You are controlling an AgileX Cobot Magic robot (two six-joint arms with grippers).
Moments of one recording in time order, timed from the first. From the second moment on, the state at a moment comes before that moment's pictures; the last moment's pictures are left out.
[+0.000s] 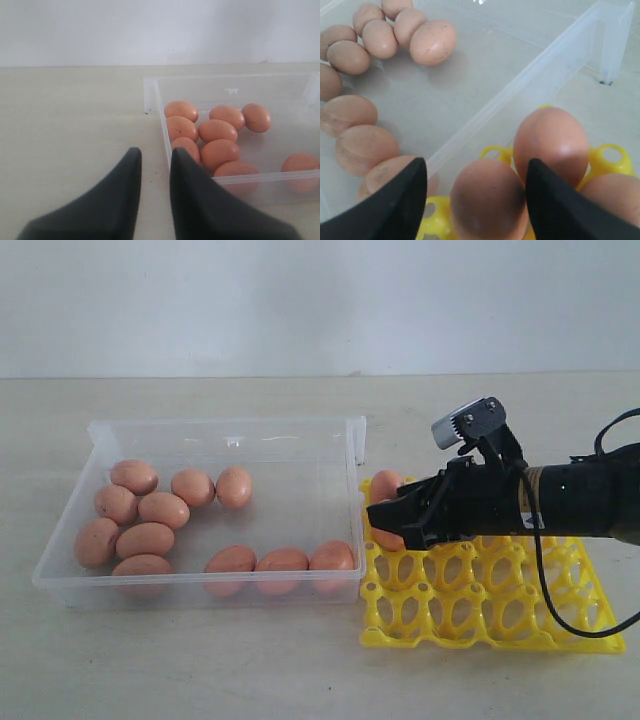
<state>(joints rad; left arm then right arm) -0.10 0.00 0.00 0.15 0.31 -0.16 0.20 1.89 -0.73 -1.12 -0.79 0.80</state>
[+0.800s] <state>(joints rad) -0.10 0.00 0.00 0.15 0.31 -0.16 0.41 1.51 -0.91 -1.13 -0.71 0.95</state>
